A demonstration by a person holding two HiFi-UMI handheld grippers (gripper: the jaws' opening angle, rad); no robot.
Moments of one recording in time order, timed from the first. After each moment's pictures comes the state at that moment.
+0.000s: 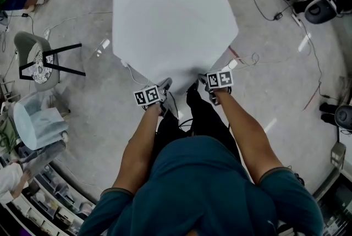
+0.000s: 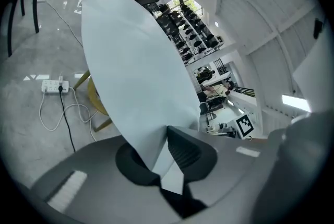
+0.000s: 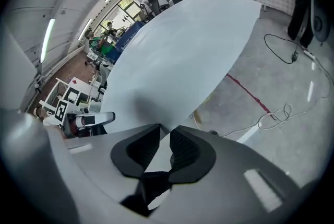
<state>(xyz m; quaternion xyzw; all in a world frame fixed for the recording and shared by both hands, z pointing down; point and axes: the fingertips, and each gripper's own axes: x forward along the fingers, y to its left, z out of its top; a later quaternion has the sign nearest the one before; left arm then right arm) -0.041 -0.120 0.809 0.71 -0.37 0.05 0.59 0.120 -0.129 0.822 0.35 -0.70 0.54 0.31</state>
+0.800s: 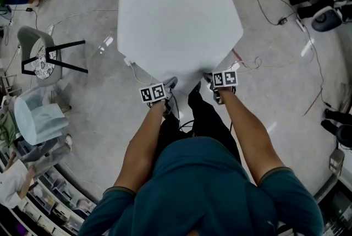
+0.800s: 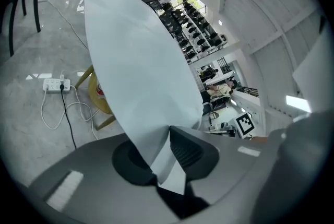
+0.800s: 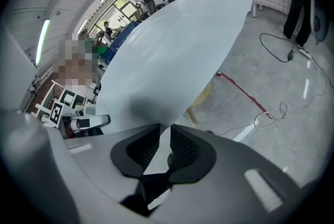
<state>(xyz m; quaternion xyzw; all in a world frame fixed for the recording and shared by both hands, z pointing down) -0.033 -0.131 0.820 0.70 -0.38 0.06 0.60 0.135 -0.145 0.837 0.36 -0.69 0.55 0.32</state>
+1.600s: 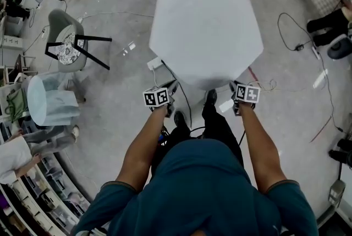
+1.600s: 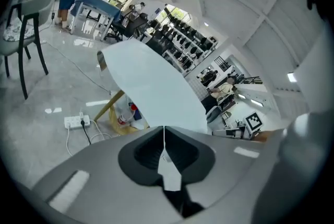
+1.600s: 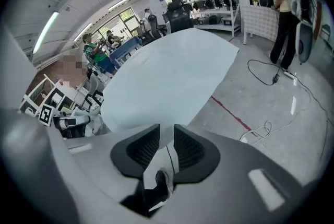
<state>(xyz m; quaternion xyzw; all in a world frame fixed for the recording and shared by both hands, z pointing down) -0.147 -0.119 0.760 0.74 -0.46 0.08 0.49 0.148 -0.150 0.768 0.46 -0.71 0.46 0.29</state>
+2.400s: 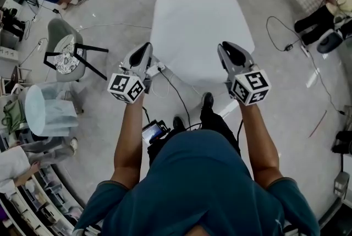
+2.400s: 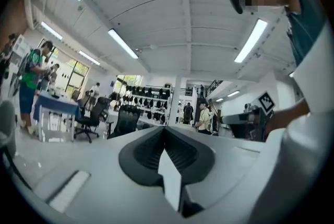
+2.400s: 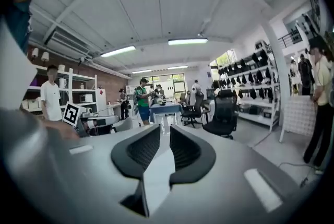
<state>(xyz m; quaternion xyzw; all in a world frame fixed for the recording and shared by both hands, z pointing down) -0.225 -0.184 0.417 0.87 -0.48 -0.06 0.07 0.007 -0.182 0.397 0.42 -0.90 0.09 0.07</state>
